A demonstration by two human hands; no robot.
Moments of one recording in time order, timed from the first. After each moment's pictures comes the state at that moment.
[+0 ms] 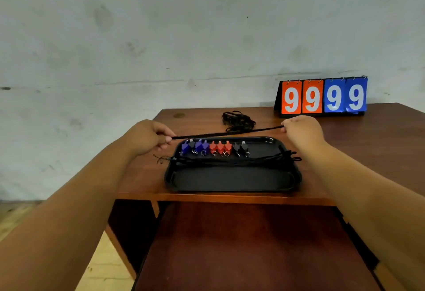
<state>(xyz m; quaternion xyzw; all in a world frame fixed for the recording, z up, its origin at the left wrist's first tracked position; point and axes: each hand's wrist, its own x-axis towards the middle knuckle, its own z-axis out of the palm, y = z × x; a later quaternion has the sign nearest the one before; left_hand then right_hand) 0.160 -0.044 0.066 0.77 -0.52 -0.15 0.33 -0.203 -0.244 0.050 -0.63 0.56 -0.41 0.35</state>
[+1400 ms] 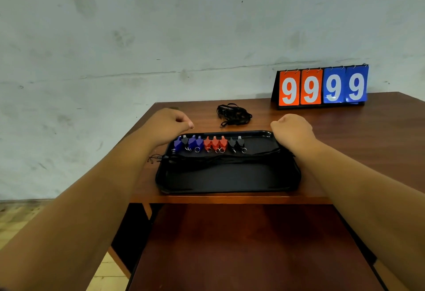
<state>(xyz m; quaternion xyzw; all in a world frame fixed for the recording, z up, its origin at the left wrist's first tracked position) 0.118 -0.107 0.064 0.75 -0.59 -0.08 0.30 -0.187 -0.254 0.035 -0.72 0.60 -0.26 0.22</state>
